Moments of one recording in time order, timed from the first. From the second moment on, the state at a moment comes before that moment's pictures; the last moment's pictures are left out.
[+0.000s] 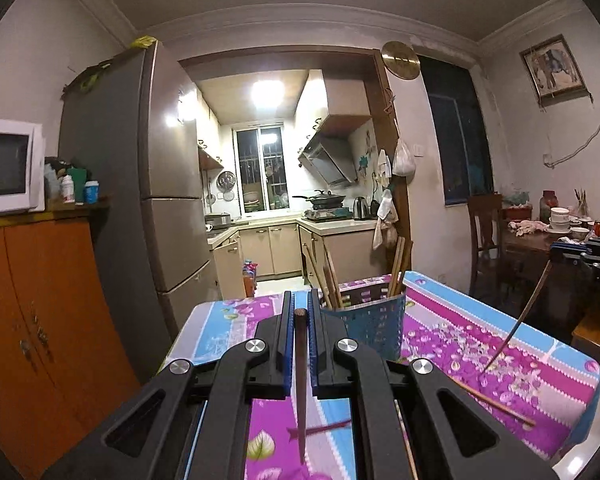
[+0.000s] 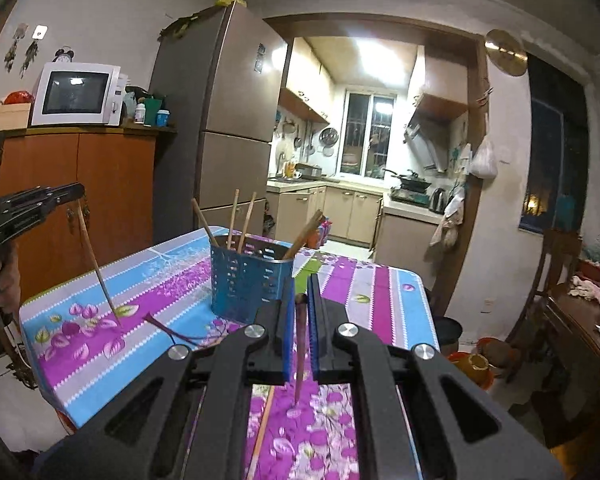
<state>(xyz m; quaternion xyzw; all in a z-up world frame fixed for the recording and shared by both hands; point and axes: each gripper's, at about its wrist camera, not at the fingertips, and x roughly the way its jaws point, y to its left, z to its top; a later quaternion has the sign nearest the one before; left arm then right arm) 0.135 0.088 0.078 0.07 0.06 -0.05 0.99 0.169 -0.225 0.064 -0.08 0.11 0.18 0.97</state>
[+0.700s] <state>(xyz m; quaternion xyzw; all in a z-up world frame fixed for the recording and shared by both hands) 0.182 0.086 0.164 0.03 0.09 -0.07 0.99 0.223 -0.219 0.165 -0.05 0.15 0.22 0.96</state>
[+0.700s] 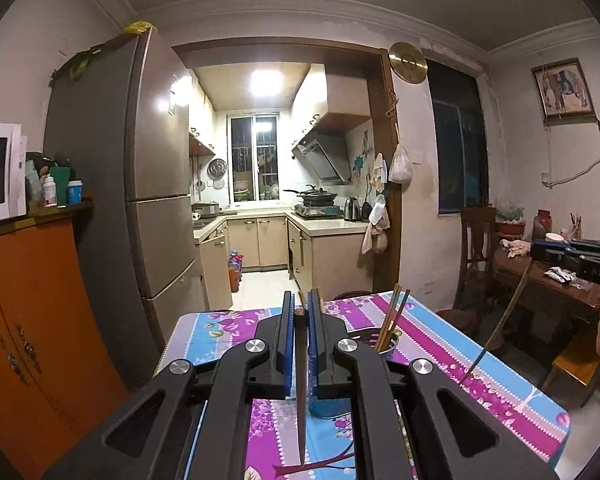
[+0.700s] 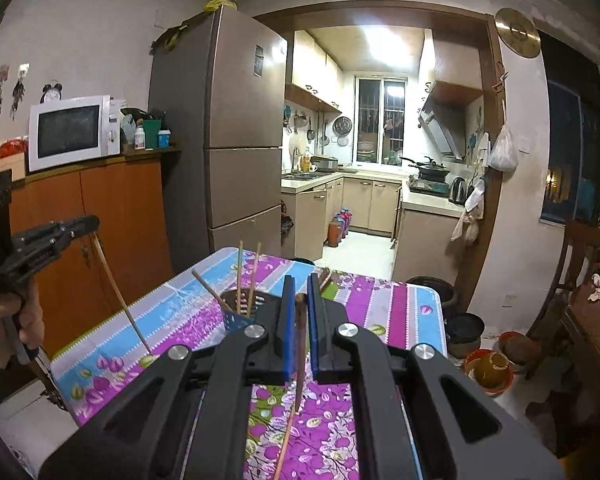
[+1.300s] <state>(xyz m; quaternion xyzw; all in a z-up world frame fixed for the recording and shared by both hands) 0.220 0.051 0.276 0.01 0.06 -0.11 0.99 0.274 -0.188 0.255 -0.04 0.14 0.23 0.96</state>
